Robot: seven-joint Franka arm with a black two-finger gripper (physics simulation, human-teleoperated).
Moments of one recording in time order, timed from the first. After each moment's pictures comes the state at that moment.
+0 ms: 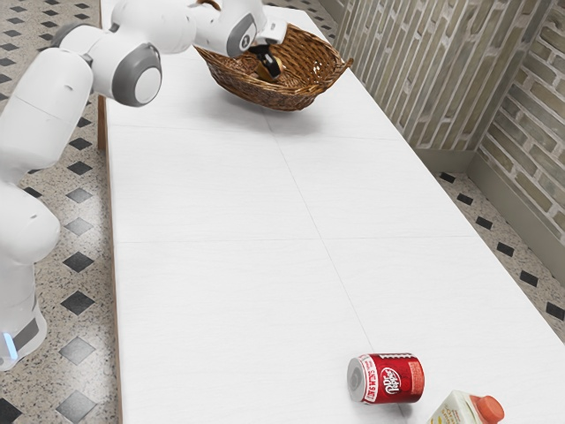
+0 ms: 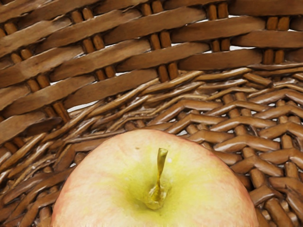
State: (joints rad) arm 0.77 0.65 -0.01 -1.20 -0.10 2.54 0.55
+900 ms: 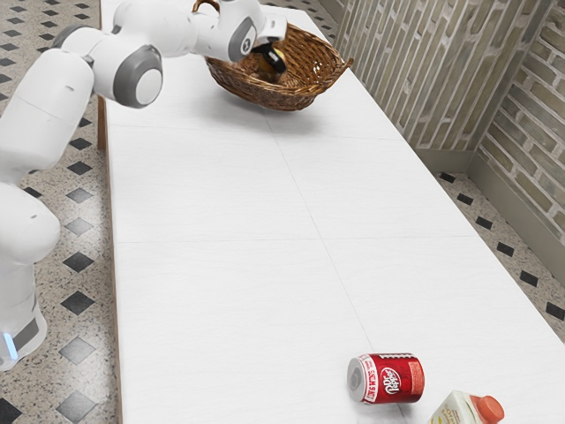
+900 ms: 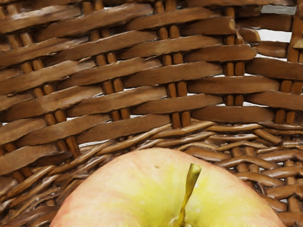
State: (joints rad) arm 0.77 0.68 -0.02 -1.20 -0.17 2.65 0.51
